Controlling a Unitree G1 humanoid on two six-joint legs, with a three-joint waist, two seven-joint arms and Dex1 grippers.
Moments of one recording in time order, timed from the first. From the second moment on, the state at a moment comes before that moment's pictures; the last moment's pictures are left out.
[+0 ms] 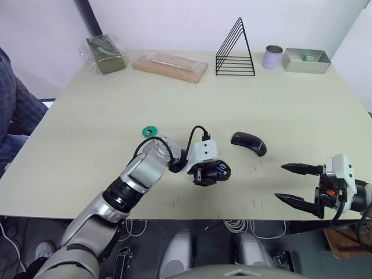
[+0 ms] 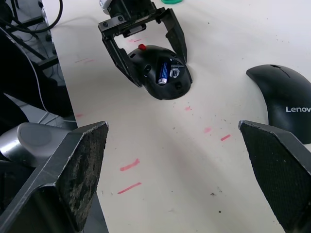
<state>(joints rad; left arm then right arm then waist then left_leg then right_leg) -0.63 0.56 -0.54 -0.12 0.02 0.69 -1.13 0.23 -0.82 -0.29 -0.45 0.63 0.39 1.11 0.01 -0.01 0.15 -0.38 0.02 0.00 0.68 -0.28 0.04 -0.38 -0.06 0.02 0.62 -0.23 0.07</state>
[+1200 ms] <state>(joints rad) -0.05 0.65 0.37 -0.35 -0.45 0.74 -0.82 0.21 -0.74 -0.29 -0.54 0.70 0.43 1.00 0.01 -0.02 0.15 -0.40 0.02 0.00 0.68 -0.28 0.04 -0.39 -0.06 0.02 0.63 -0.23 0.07</state>
